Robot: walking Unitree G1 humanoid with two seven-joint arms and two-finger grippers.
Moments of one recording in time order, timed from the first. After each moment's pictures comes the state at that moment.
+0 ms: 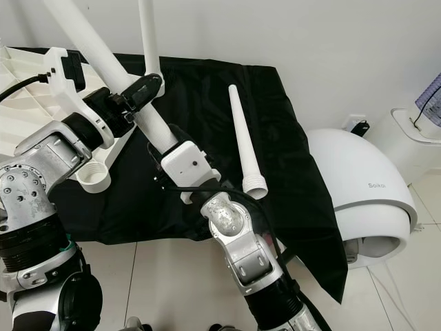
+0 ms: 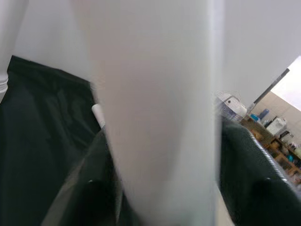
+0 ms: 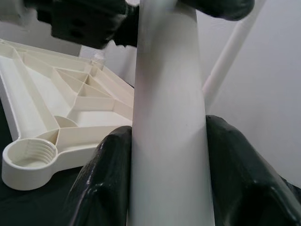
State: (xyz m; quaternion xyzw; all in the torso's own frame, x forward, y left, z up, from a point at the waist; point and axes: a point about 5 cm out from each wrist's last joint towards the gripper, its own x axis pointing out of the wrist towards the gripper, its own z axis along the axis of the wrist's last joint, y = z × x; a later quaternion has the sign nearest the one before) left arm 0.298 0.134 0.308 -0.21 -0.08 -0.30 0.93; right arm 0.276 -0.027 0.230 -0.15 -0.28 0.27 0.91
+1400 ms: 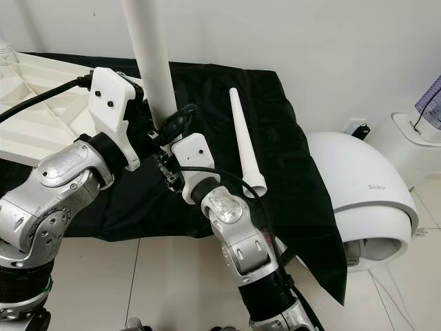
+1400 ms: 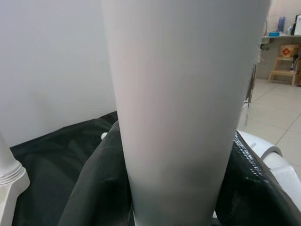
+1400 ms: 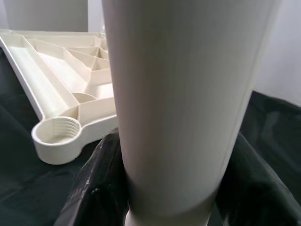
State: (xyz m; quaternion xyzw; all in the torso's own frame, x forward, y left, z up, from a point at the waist) left arm 0.266 0.087 0.300 0.07 -0.17 -0.36 0.91; right arm 0.294 -0.029 0.217 -0.10 -0.15 0.30 0.94
